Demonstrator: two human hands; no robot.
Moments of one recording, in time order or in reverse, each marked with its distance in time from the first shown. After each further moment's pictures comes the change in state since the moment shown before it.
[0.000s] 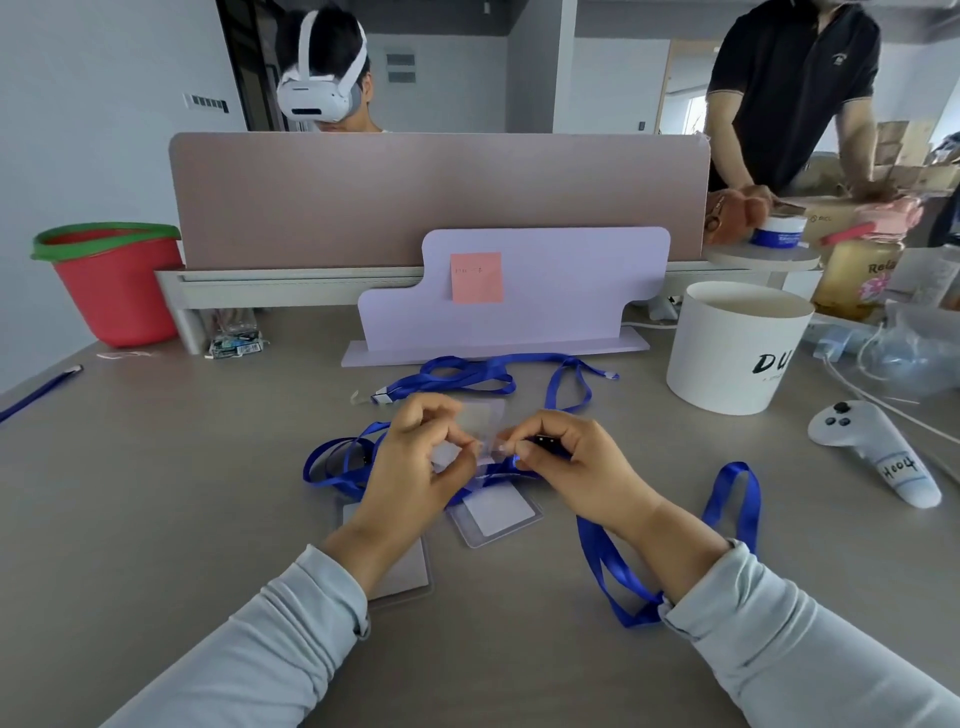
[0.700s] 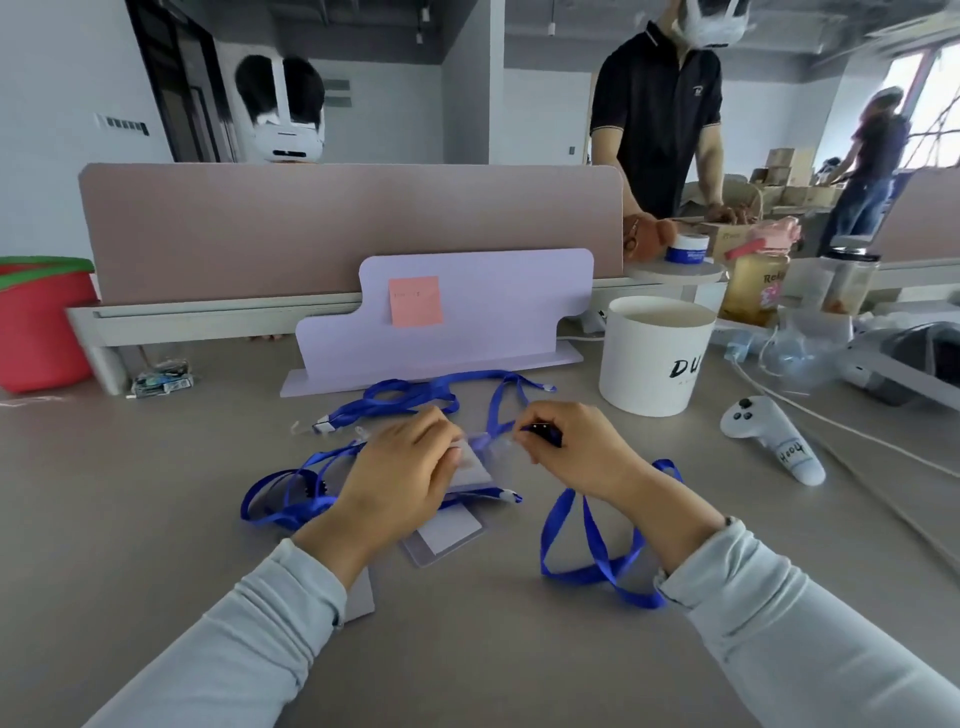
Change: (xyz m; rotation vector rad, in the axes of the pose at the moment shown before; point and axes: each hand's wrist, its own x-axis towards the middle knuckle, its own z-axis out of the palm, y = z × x) left_hand 0.027 0.028 0.009 0.348 -0.207 0.315; right_hand -0.005 -0.009 -0.056 -0.485 0.082 0.129
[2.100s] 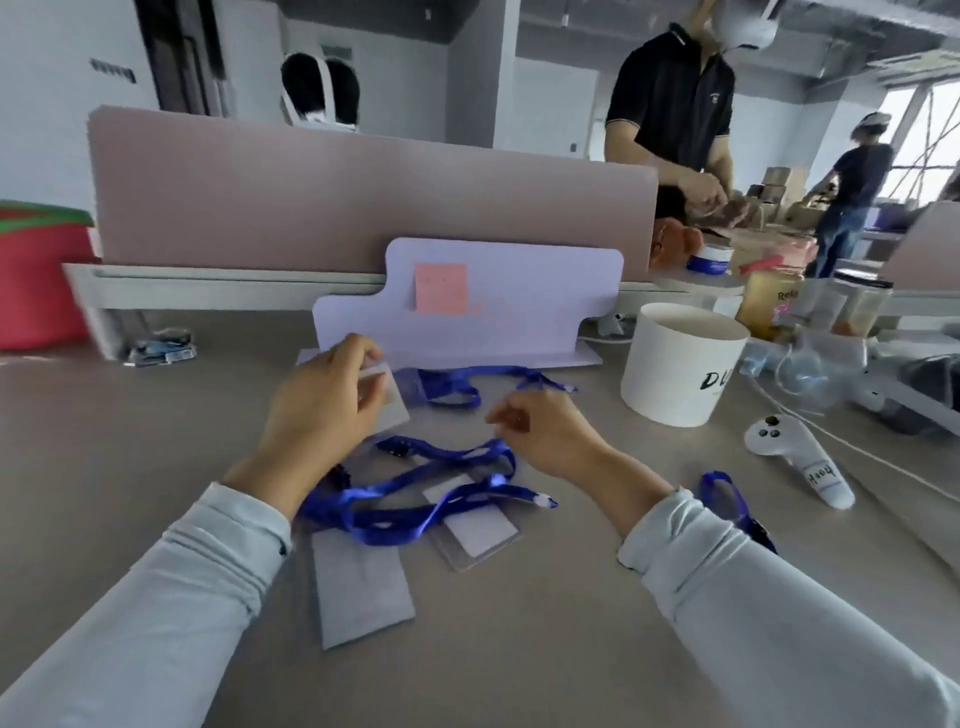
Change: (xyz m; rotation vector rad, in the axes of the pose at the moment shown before) left_hand 0.001 -0.081 -0.043 0.052 0.187 -0.343; right_hand 0.058 -0.018 0.050 -0.070 -0.116 0.135
